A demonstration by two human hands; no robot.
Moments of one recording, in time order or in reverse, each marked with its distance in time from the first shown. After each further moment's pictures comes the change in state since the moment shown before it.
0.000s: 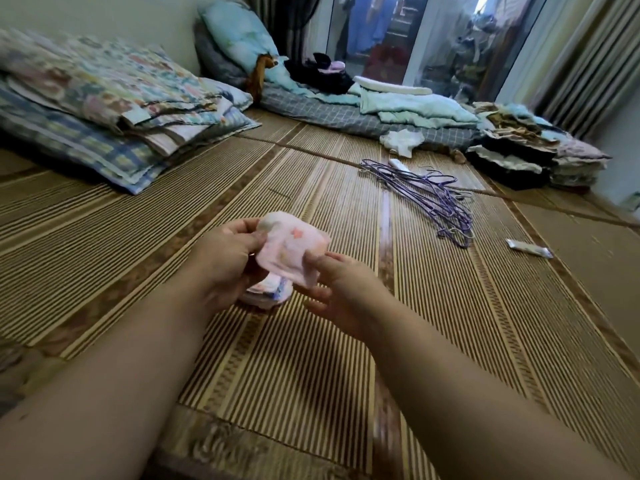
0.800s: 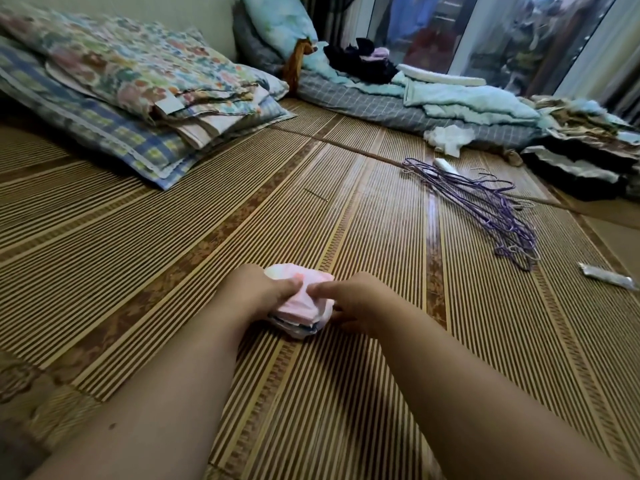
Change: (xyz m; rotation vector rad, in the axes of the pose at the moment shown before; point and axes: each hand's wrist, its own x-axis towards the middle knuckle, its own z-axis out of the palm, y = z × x) left_hand 0.054 -0.032 -0.038 0.995 0.265 -0.221; right_hand 0.091 -0.001 0.020 -0.623 0.114 0.250
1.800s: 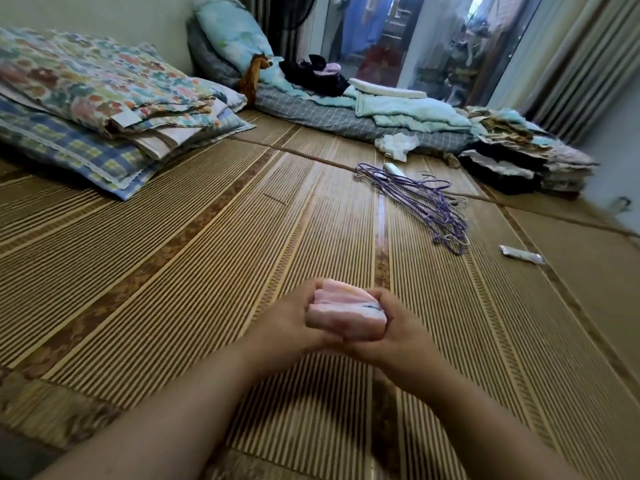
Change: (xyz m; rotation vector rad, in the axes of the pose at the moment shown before) left_hand -0.091 0.013 0.042 -0.303 -0.435 0.729; right_hand -0.095 0.105 -0.053 0.097 0.082 -0.658
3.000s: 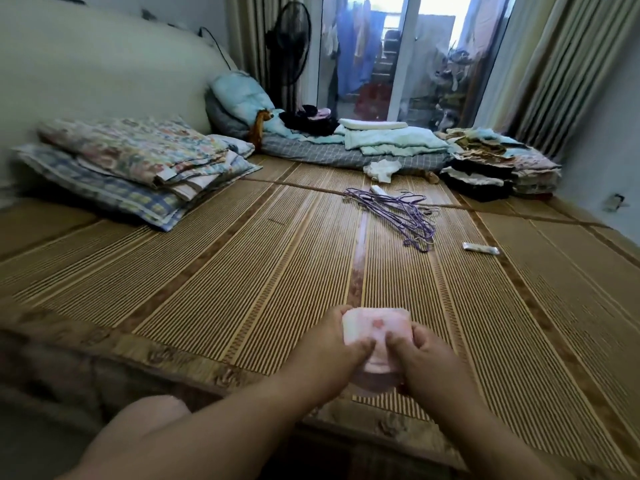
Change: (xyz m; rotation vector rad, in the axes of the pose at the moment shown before) left_hand -0.105 0.114 0.116 0.135 0.164 -0.151; right_hand -0.173 -0.048 -0.034 0.035 0.320 0.216
